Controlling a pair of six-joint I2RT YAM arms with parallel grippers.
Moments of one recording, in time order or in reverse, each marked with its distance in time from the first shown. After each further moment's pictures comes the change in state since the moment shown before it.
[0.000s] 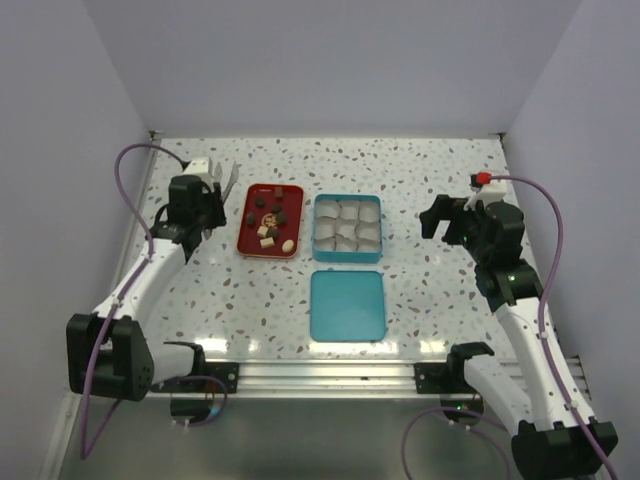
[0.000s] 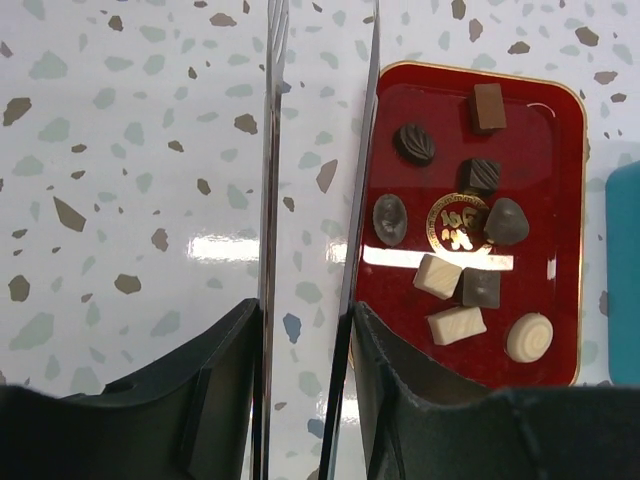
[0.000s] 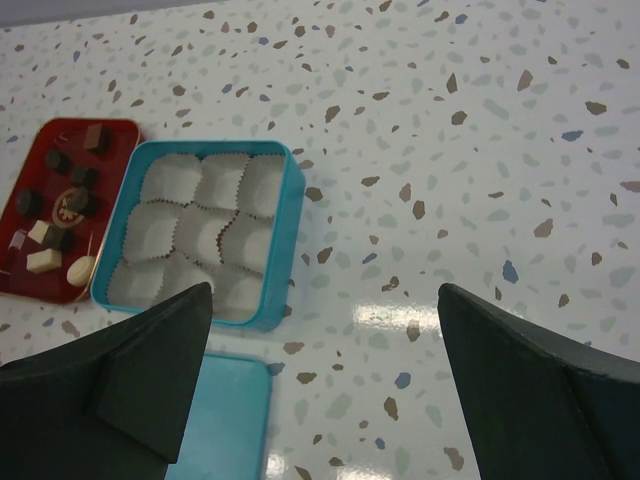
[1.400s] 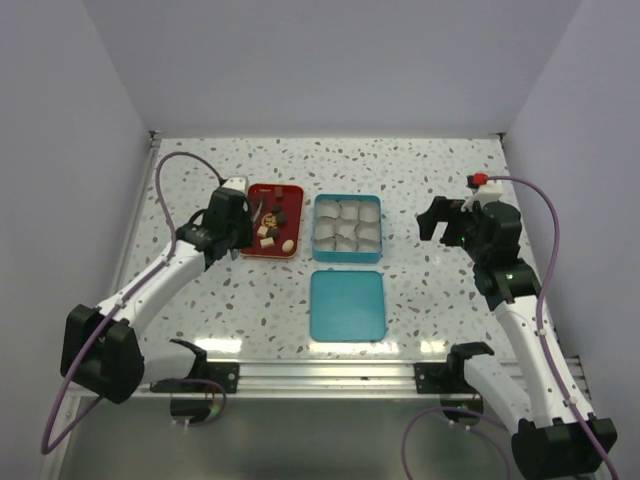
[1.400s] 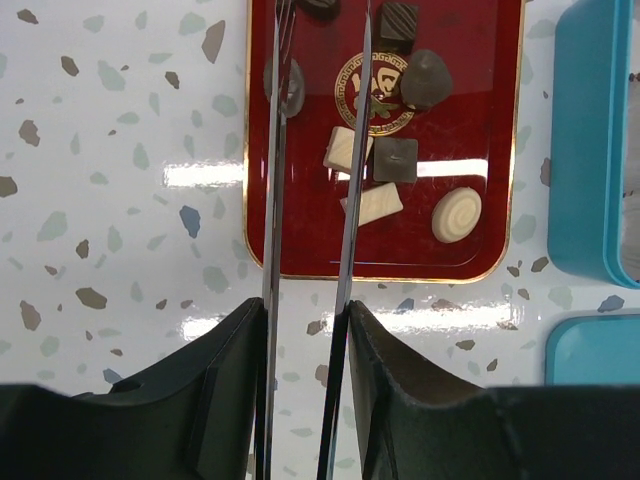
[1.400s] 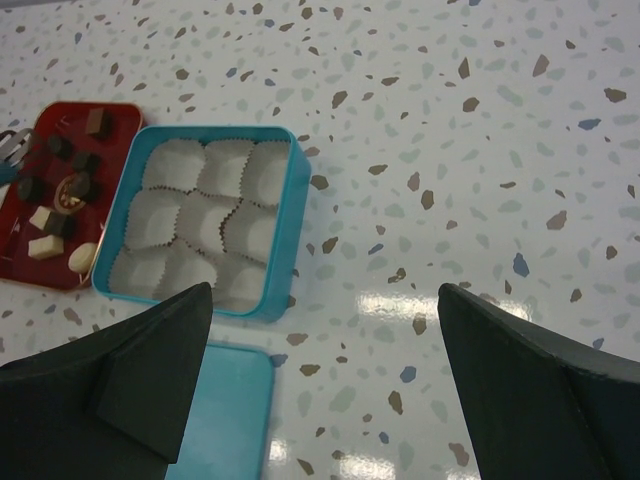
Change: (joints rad) left arm -0.277 -0.012 0.039 -0.255 -0.133 -0.154; right arm 0.000 0.011 -0.012 0.000 -0.023 0.000
